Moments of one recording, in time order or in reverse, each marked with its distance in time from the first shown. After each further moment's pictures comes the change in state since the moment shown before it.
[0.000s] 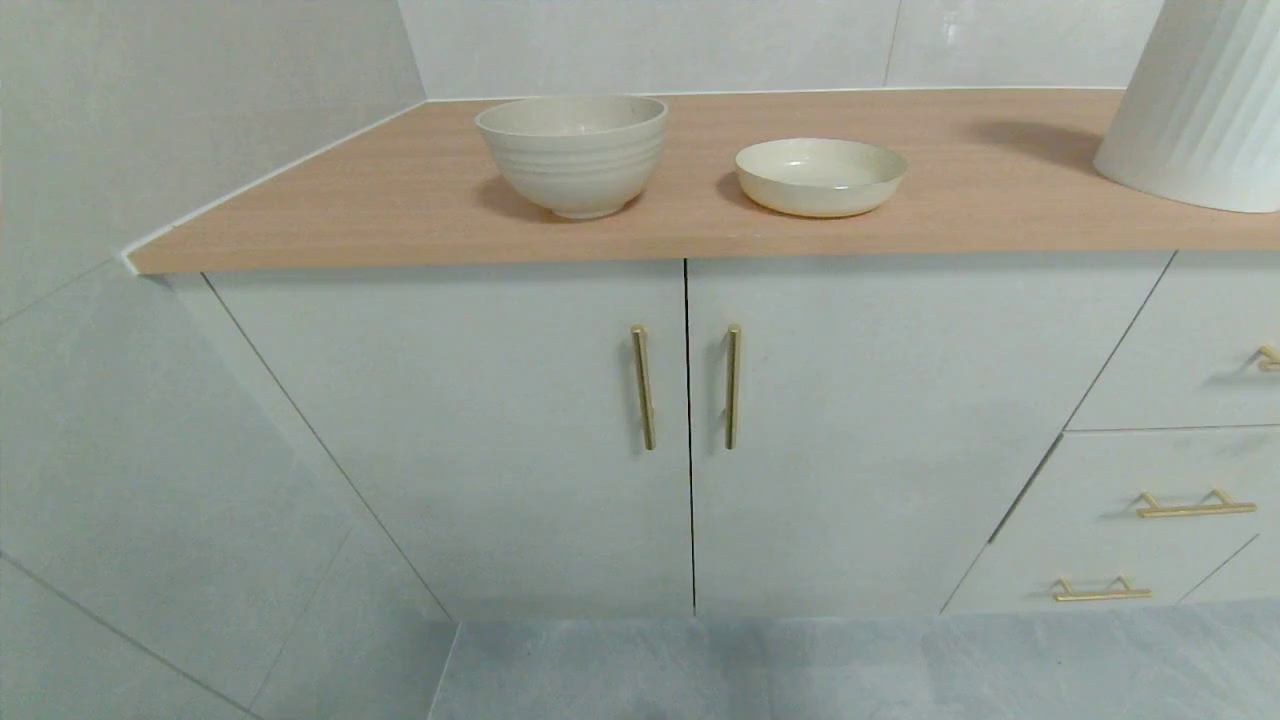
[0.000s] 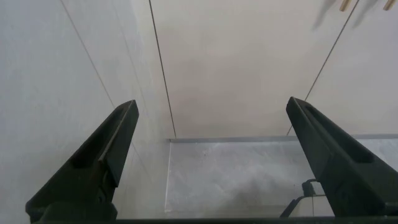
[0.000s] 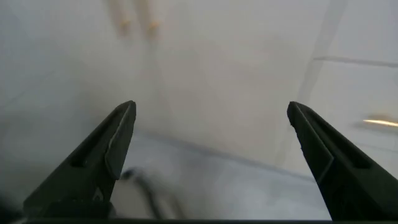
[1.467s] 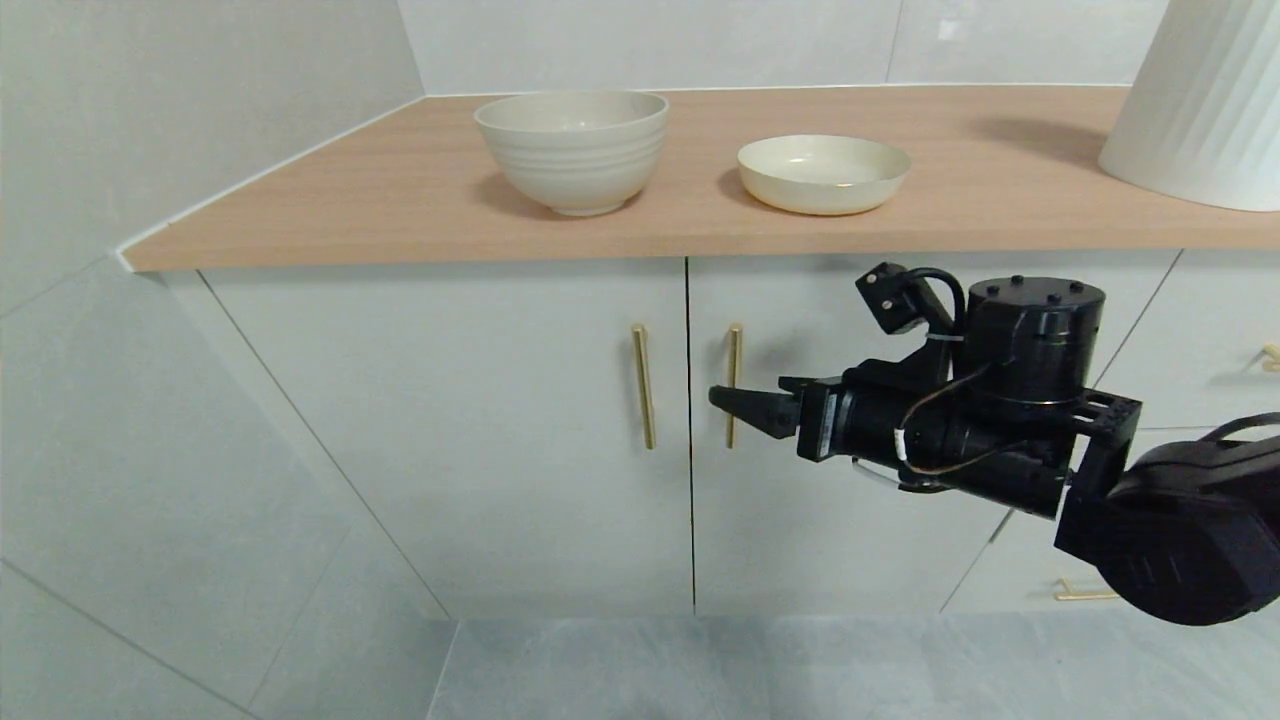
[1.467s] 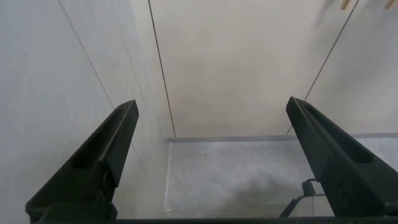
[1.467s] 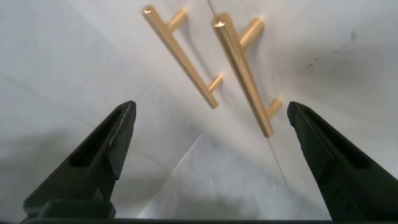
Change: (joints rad) left arm -0.001 0.000 0.000 0.000 0.000 0.000; right arm 0.607 1.639 -0.728 -0.815 -0.176 0.269
